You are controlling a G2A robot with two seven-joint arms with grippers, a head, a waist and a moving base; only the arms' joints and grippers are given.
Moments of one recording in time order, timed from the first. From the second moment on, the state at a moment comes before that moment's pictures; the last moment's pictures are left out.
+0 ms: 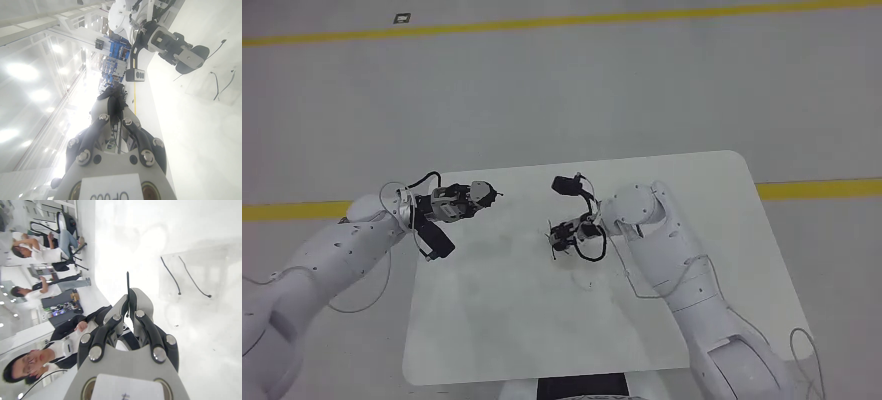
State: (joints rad) left arm 0.54 -0.78 -0.17 -0.91 1.57 0.34 1.39; right arm -1.02 -1.61 1.21 -1.24 -0.65 -0.01 1.39
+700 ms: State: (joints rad) left arm 0.54 -0.78 -0.17 -0.91 1.57 0.34 1.39; right arm -0.95 -1.57 1.20 -1.15 -0.30 0.07 1.39
